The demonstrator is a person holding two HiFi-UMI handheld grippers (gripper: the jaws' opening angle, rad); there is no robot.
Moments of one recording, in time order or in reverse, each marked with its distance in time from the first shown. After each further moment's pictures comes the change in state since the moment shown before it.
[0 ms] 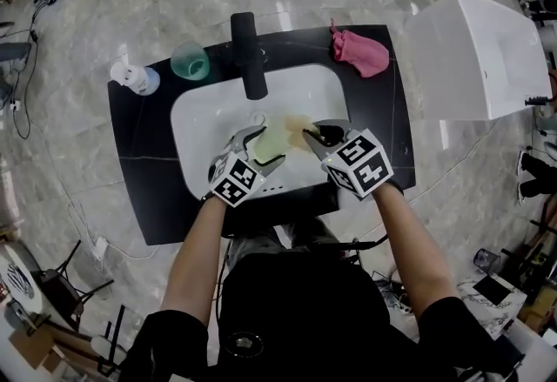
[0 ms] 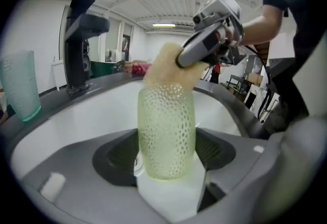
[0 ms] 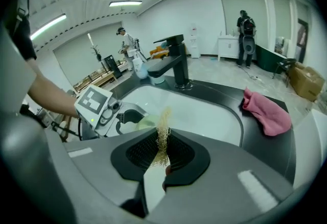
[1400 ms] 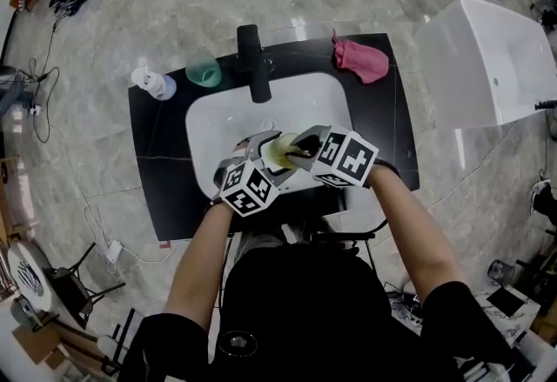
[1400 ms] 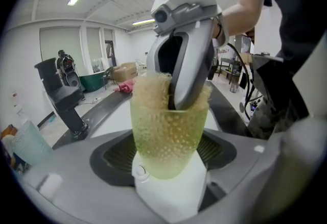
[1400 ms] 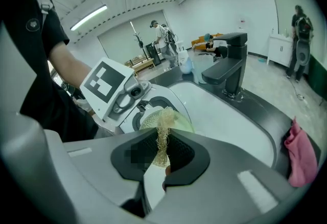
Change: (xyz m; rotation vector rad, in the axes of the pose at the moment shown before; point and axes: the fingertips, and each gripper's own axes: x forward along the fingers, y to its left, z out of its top) left arm -0.030 -0.030 0.052 0.213 0.057 0.001; right arm -0.001 0.076 0.010 -0.300 0.127 0.384
